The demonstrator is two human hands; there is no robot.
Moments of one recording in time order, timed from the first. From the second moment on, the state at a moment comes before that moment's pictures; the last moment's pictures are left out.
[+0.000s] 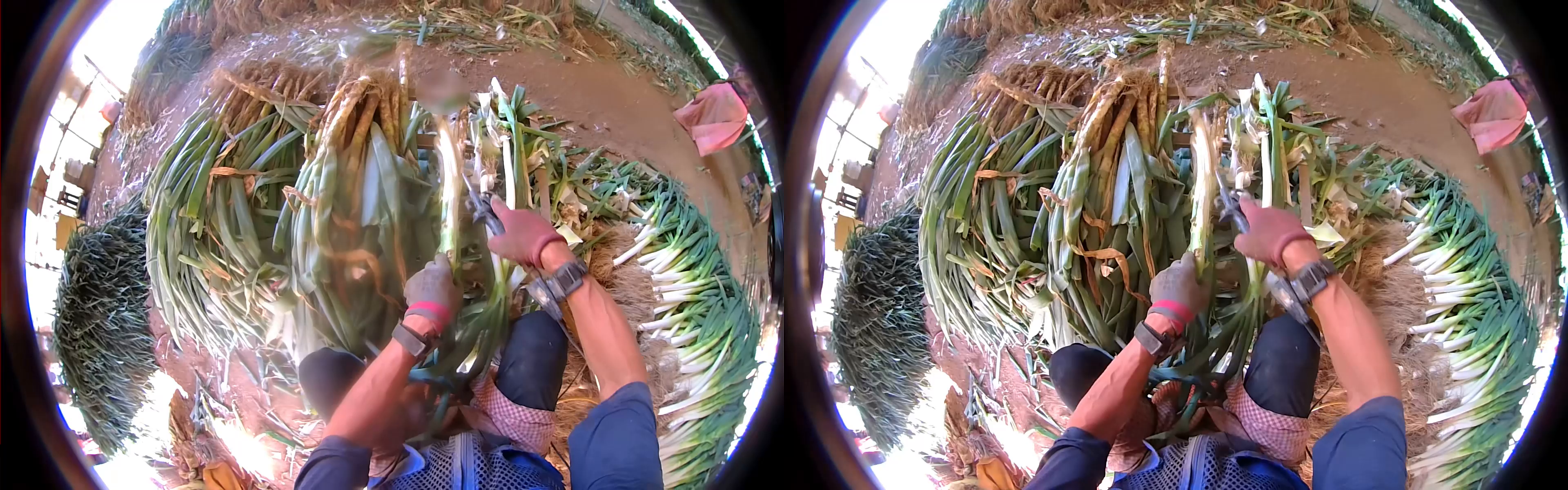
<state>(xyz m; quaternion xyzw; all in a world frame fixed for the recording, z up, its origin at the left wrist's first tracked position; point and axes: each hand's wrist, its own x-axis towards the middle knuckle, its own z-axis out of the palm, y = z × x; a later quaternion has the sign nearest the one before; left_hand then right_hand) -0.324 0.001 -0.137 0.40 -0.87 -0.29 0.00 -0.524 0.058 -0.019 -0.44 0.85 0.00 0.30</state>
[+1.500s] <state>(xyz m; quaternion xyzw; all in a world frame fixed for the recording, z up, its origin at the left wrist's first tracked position) -0.262 0.050 -0.110 0.33 -0.87 -0.37 0.01 -0.493 0.042 -0.046 -0.48 0.85 0.00 0.21</state>
